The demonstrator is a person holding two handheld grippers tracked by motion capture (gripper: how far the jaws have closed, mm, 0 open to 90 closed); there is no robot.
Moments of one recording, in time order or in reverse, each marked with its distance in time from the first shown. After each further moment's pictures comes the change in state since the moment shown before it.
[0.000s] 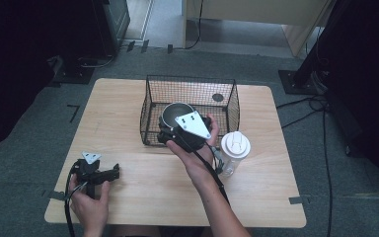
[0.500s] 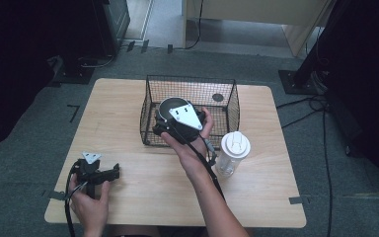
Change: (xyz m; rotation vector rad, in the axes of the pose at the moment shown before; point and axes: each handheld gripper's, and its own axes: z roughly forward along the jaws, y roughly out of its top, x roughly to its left) left arm 0.000 0.000 0.000 0.000 -0.001 0.000; right arm 0.005 0.002 0.027 0.017 -0.031 -0.003
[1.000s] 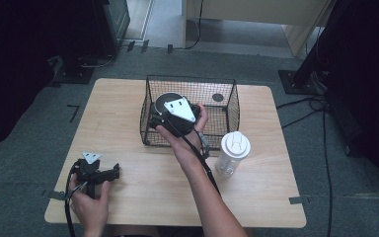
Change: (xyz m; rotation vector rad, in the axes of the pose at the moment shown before) left arm 0.000 0.000 0.000 0.001 0.000 0.001; right arm 0.005 0.003 0.023 0.007 -0.004 0.014
